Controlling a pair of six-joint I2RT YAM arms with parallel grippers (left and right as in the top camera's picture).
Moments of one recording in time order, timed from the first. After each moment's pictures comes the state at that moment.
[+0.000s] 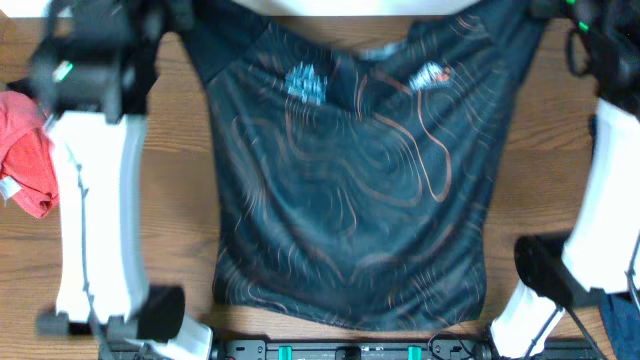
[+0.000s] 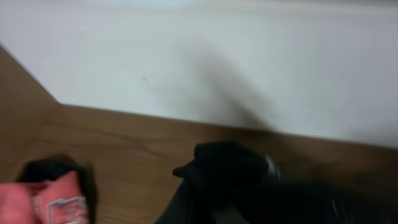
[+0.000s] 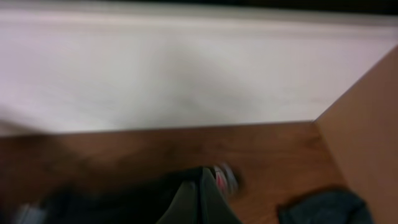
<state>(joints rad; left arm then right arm) -0.10 1.75 2.23 -0.99 -0.21 -0.13 0.13 1.98 2.83 -1.36 0.29 0.05</state>
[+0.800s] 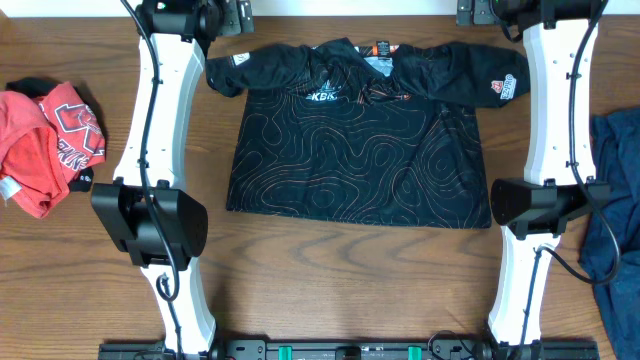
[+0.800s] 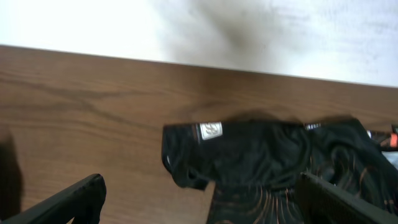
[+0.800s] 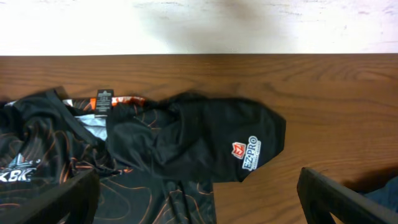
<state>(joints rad) -0.10 2.12 2.23 -0.93 -0.15 -0.17 0.08 2.34 2.83 -1.37 0.15 0.08</state>
